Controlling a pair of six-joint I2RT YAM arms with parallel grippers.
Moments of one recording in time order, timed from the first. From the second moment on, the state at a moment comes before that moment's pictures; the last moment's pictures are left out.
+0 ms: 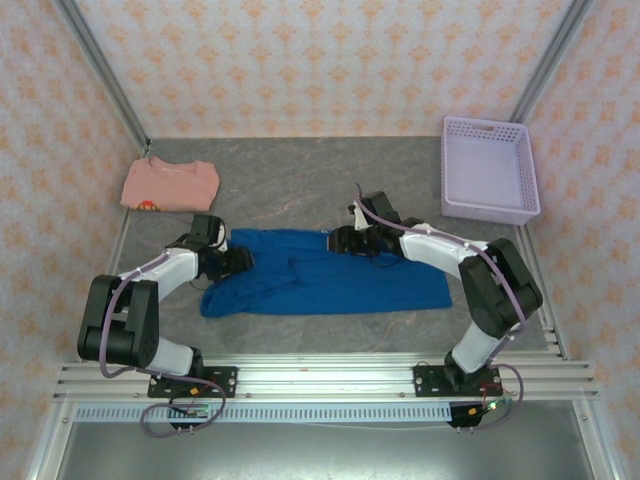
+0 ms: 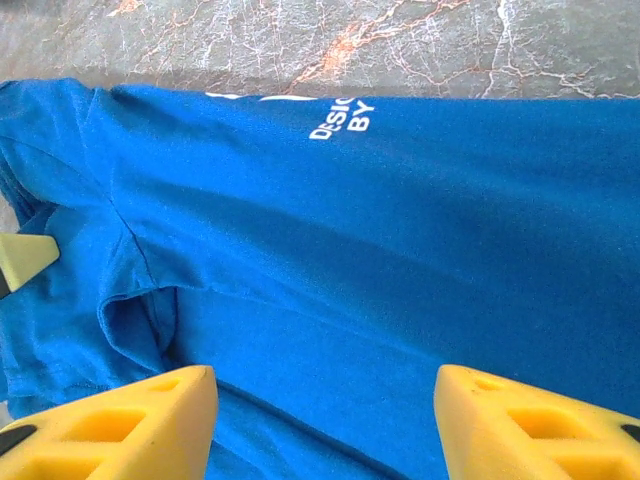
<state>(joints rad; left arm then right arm) -0.06 1.44 0.66 -0.36 0.25 -0.46 0.54 1.67 0.99 -0.24 -0.36 0.54</state>
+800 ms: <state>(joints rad) -0.09 1.36 0.69 -0.36 0.26 -0.54 0.52 1.62 1.01 -0.34 -0.28 0.49</state>
